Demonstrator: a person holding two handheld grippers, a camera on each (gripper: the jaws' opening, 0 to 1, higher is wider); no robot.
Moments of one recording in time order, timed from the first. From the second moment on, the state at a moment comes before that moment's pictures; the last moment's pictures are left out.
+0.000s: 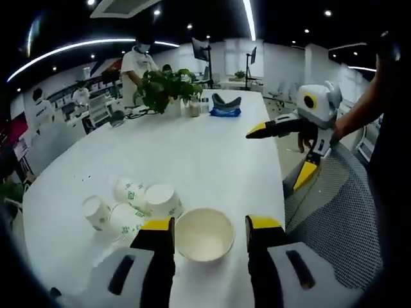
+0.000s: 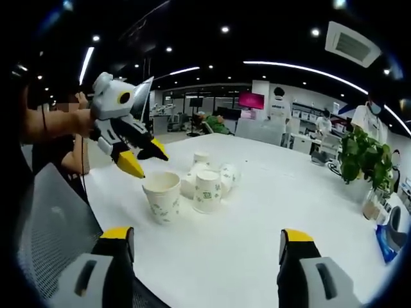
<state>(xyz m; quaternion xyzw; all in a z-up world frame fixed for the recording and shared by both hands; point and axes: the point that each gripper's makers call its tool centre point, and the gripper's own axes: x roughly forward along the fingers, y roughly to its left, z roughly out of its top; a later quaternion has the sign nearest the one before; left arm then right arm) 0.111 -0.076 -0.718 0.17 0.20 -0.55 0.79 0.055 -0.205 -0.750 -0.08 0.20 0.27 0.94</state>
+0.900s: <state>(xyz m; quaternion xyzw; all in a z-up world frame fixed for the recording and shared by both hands) 0.101 -0.034 -0.700 0.12 0.17 -0.49 0.85 0.107 -0.183 -0.713 -0.10 0.19 0.32 0.92</state>
